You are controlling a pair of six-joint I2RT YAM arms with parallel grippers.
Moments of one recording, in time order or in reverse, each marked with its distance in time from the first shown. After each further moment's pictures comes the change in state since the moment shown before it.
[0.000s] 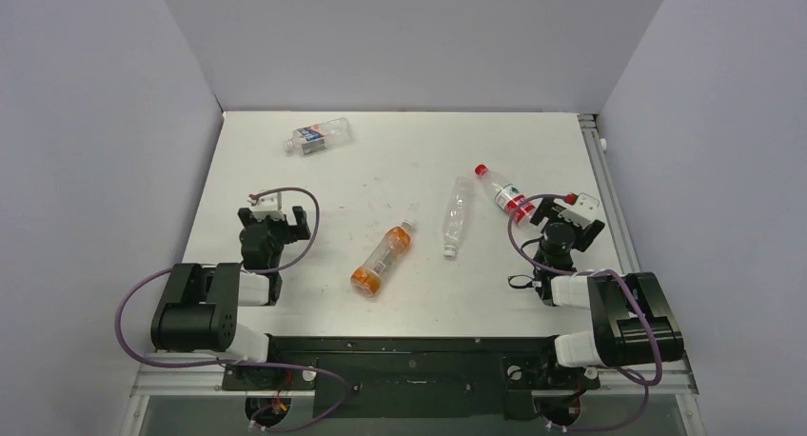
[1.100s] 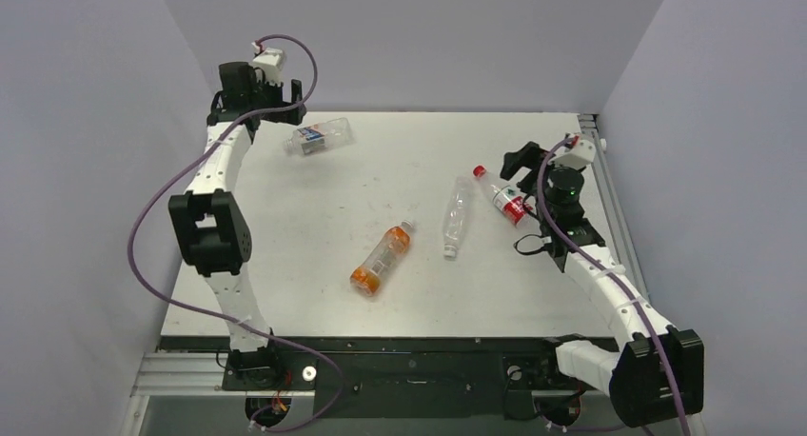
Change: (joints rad) left arm 0.070 0.459 1.567 -1.353 0.336 0.190; right arm 0.034 -0.265 0.494 -0.782 -0.460 0.386
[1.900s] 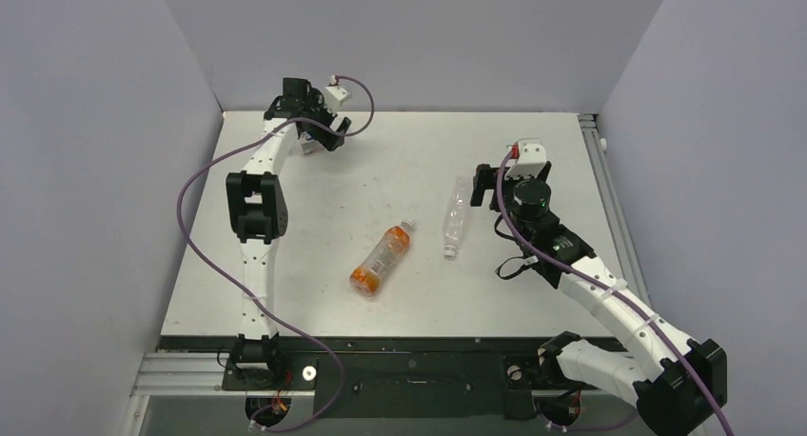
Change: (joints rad) left arm -0.125 0.576 0.559 -0.315 0.093 0.457; right arm 0.413 -0.086 0.082 -0.251 0.228 -0.352
